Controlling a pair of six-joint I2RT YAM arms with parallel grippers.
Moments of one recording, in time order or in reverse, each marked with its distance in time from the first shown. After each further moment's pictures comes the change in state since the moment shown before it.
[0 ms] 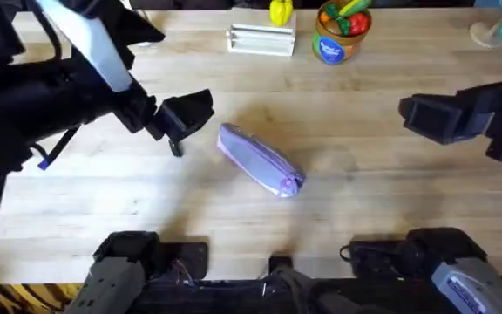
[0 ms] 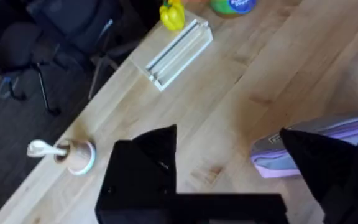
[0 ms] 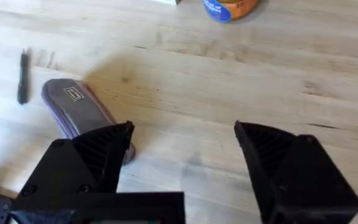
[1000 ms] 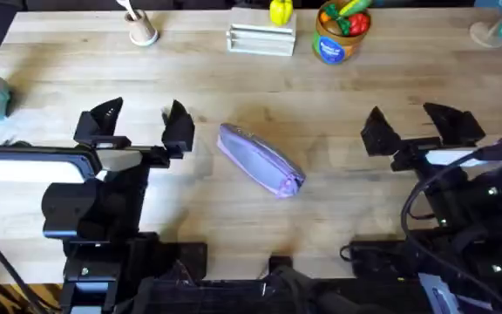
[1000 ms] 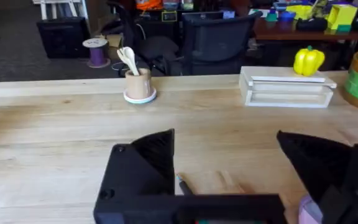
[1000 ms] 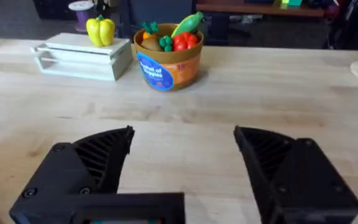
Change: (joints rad) left arm 0.000 -0.786 -0.917 0.692 -0.514 -0.716; right arm 0.000 -0.647 -1.027 0.945 0.197 0.015
